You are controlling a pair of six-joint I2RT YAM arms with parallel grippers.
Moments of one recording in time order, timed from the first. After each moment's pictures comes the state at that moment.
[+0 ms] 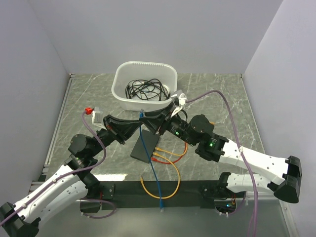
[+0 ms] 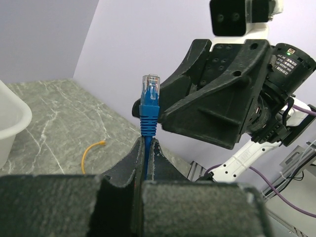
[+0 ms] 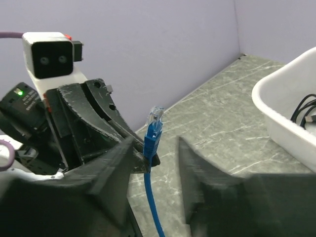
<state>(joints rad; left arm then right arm) -0.69 0.59 0.48 0.50 0.27 -0.64 1.07 1.08 0.93 0.32 0.08 0.39</state>
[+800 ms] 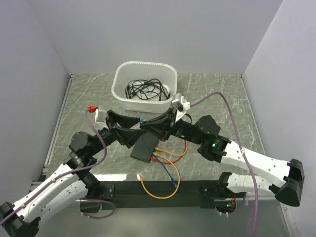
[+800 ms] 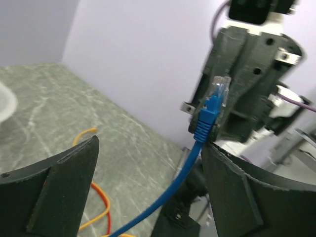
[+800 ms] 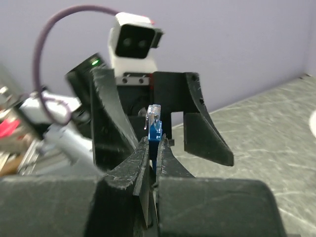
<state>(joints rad) -0.69 0.60 0.52 0.42 0.31 -0.64 1.04 1.05 0.88 0.44 -0.21 0.39</state>
